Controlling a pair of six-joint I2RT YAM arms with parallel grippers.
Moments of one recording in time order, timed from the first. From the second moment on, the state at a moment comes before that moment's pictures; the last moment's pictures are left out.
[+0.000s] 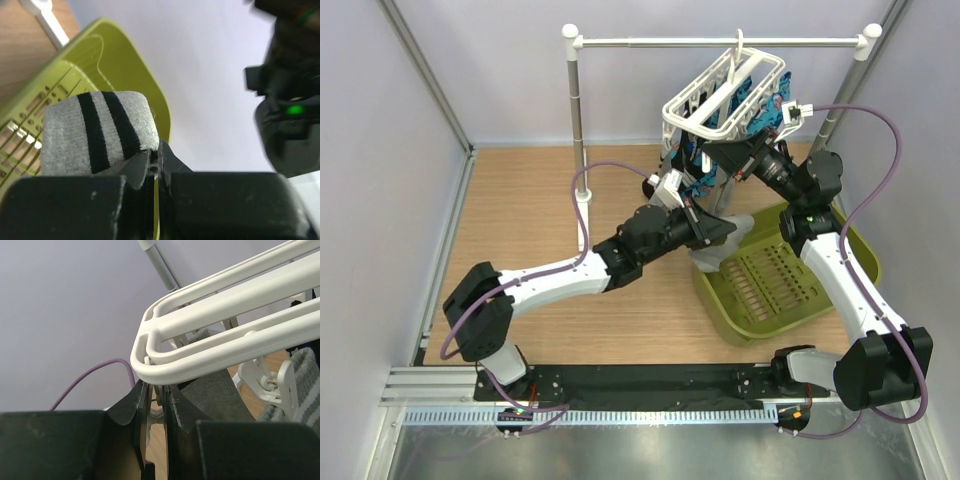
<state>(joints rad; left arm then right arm) -1.00 1.62 1.17 0.45 0.02 -1.05 0.16 1.22 1.06 0.50 -0.67 0.78</state>
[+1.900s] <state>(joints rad) -1.21 1.54 1.16 0.23 -0.21 -0.92 0.16 1.02 1.18 -0.20 -0.46 0.47</state>
